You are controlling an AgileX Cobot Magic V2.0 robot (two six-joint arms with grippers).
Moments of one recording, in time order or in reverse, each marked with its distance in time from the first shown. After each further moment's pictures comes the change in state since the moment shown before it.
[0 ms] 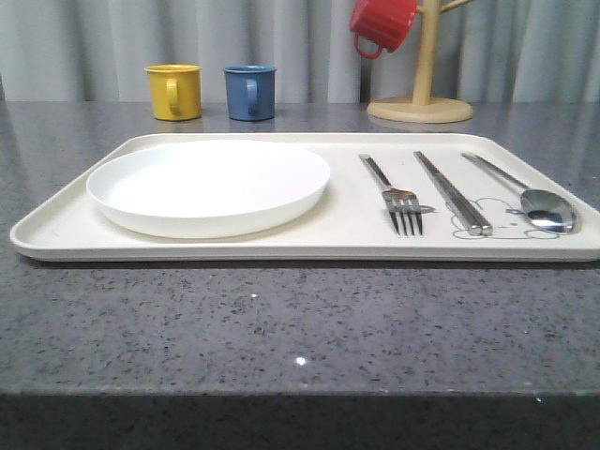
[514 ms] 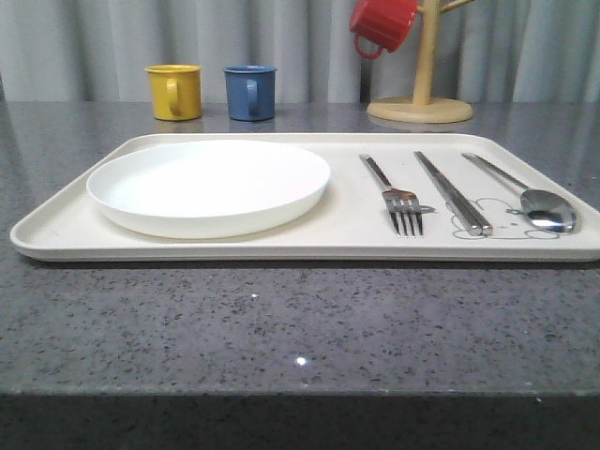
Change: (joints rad) left arm 0.027 -0.108 0.135 0.066 -0.103 -0.175; right arm 0.000 0.000 0.000 0.000 0.000 0.000
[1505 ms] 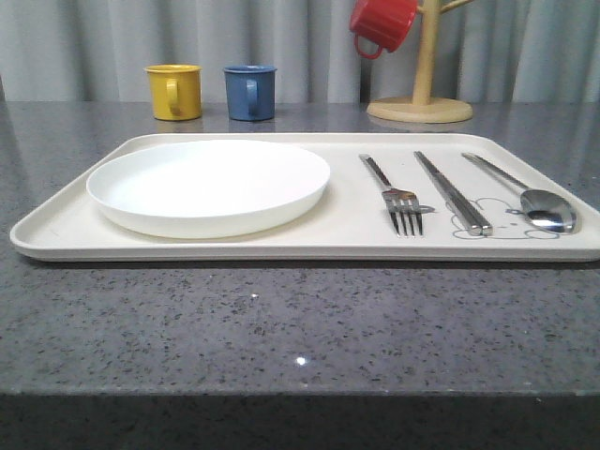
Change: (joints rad) left arm 0.002 0.000 0.000 0.000 -0.027 -0.009; right arm 0.000 0.000 0.000 0.000 0.000 0.000
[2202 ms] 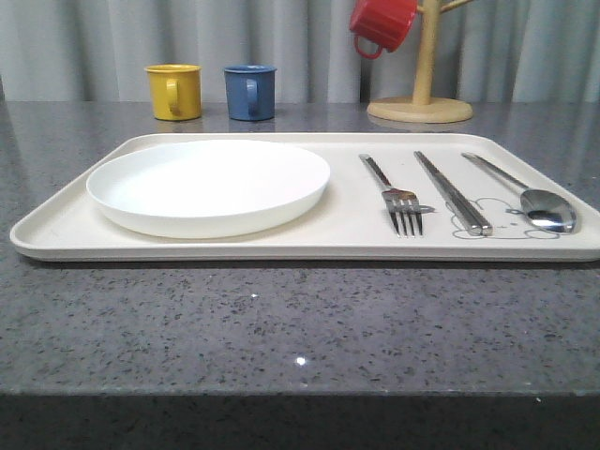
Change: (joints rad) left arm 0.000 0.000 0.000 0.000 0.000 0.000; right arm -0.178 -0.170 0.692 -0.011 -0.893 0.000
